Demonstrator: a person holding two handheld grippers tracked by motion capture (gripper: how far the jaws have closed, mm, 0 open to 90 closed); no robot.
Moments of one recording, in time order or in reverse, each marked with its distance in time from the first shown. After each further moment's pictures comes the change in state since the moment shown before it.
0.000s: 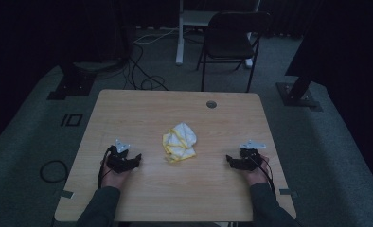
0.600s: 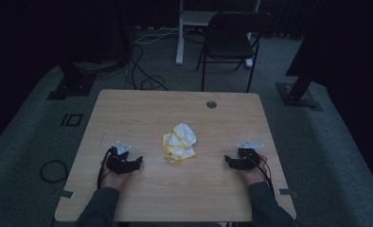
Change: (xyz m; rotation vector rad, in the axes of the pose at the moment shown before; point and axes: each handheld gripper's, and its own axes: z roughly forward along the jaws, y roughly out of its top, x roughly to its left) left arm -0.002 -0.003 -0.003 0.001 -0.026 0.025; right arm 0.007 0.005 0.000 0.021 0.018 -0.016
